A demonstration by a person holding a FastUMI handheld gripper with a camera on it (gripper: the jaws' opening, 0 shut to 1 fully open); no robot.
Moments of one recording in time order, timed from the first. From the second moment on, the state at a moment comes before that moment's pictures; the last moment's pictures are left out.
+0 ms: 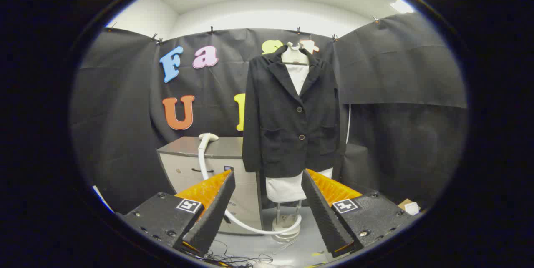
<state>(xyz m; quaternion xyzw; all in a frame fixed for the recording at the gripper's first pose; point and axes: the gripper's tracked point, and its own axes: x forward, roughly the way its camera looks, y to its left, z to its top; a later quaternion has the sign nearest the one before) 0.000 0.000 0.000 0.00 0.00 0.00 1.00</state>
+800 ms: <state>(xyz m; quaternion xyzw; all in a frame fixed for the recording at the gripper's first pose) 0.034 0.016 0.011 0.00 0.00 0.00 1.00</state>
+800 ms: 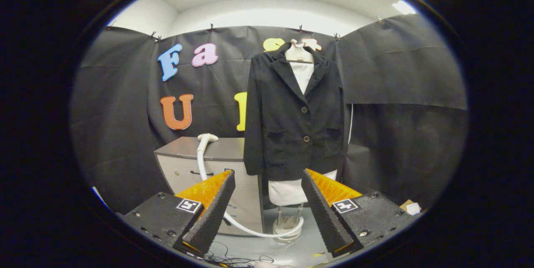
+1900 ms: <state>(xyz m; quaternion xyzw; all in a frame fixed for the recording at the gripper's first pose) 0.329 0.220 0.120 -0.01 0.01 0.14 0.99</state>
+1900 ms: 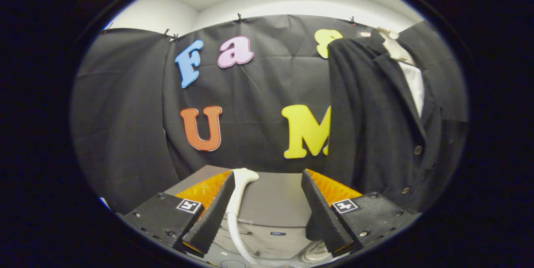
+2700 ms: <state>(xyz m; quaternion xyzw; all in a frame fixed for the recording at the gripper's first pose) 0.527 0.357 -0.016 -0.05 0.23 0.15 0.96</state>
